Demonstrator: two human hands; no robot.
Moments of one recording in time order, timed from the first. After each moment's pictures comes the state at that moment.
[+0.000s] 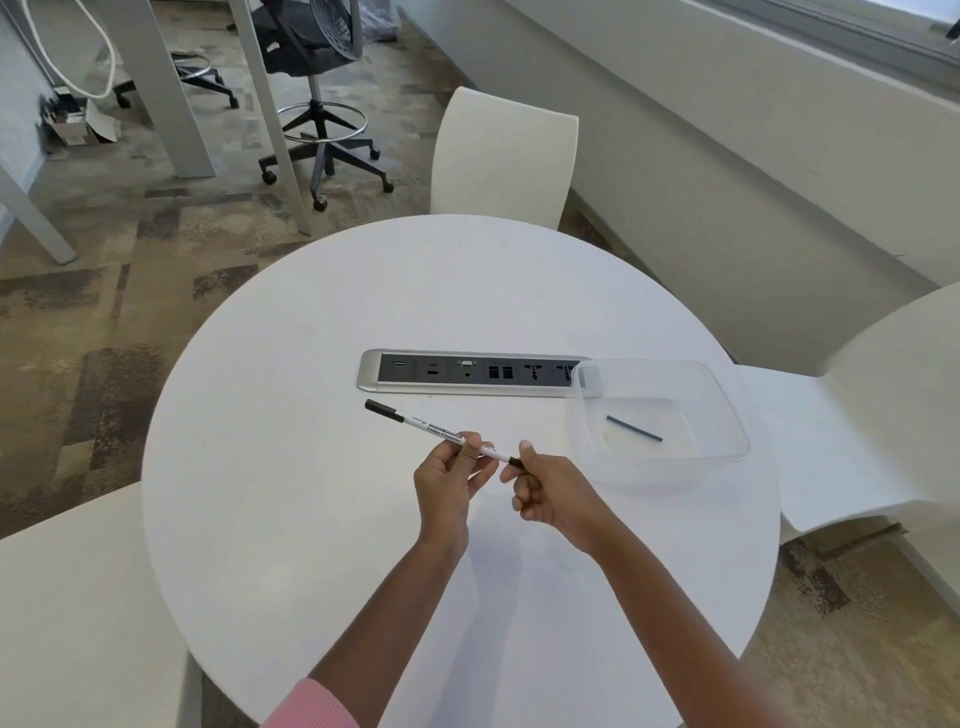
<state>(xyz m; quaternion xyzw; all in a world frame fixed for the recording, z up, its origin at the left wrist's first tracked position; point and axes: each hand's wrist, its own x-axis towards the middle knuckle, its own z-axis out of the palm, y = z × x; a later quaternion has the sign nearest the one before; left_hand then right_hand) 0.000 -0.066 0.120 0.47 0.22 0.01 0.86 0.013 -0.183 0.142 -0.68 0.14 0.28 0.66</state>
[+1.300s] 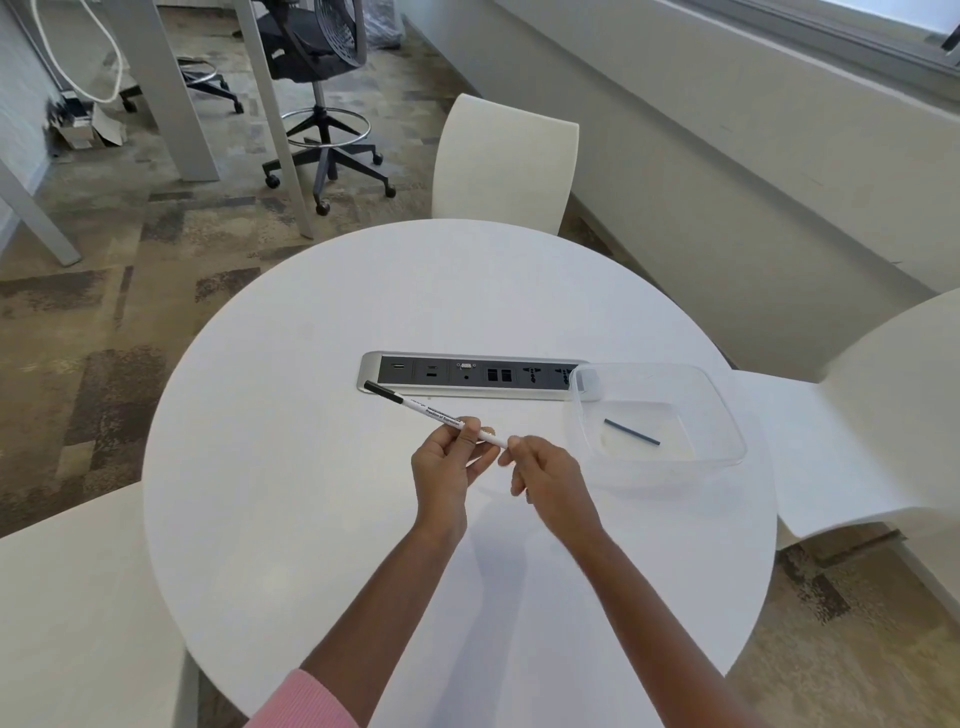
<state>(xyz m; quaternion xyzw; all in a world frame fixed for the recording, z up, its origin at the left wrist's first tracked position) 0.007 -0.065 0.137 0.47 0.20 0.02 0.86 0.005 -0.175 0.151 -0.83 0.03 0.10 0.54</state>
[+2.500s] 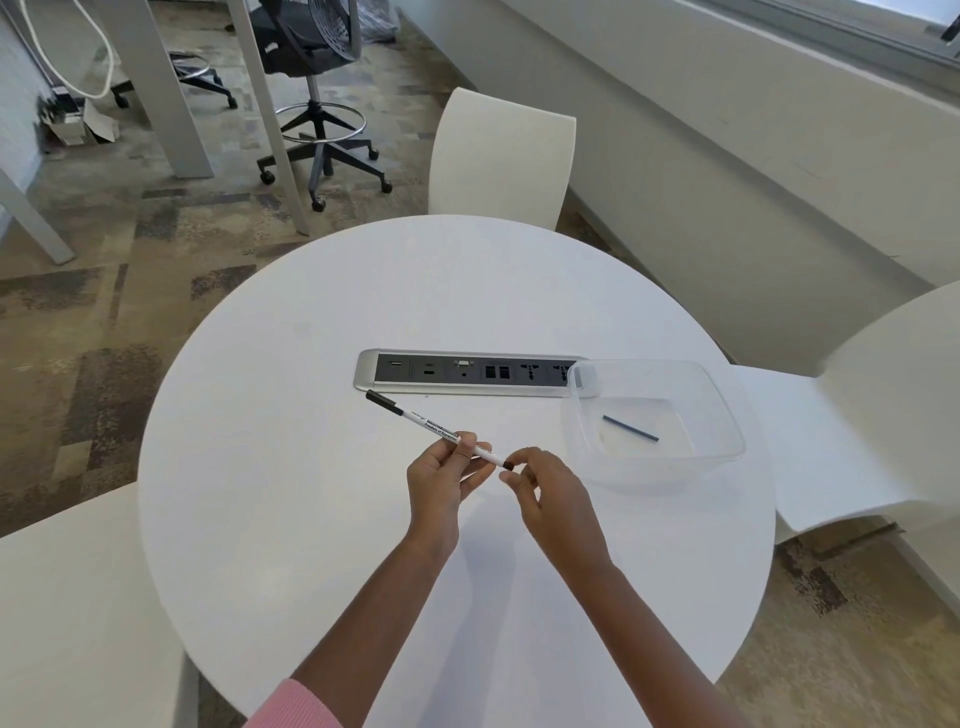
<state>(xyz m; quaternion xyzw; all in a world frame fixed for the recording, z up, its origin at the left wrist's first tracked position) 0.002 -0.061 0.124 0.47 0.23 -0.02 0.85 -0.010 -0.181 0.127 -0.92 -0.06 -0.03 0.38</state>
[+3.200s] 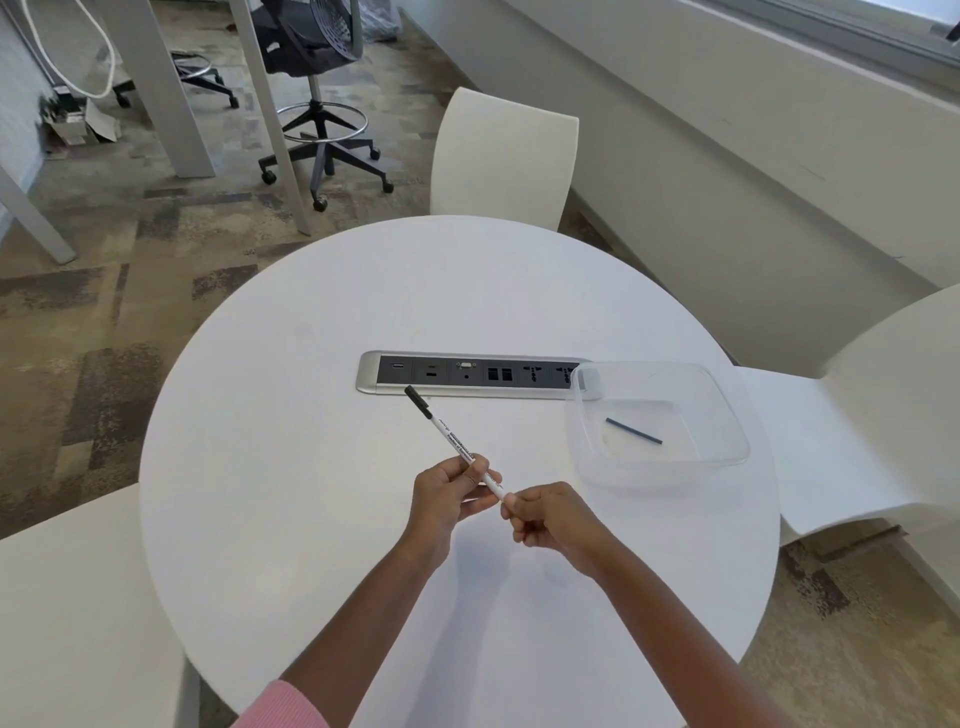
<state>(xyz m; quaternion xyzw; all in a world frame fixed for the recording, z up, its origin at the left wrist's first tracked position) 0.000 -0.050 0.110 0.54 0.19 -0.13 0.81 0.001 -0.192 0.126 -0.72 0.10 0.31 0.61</state>
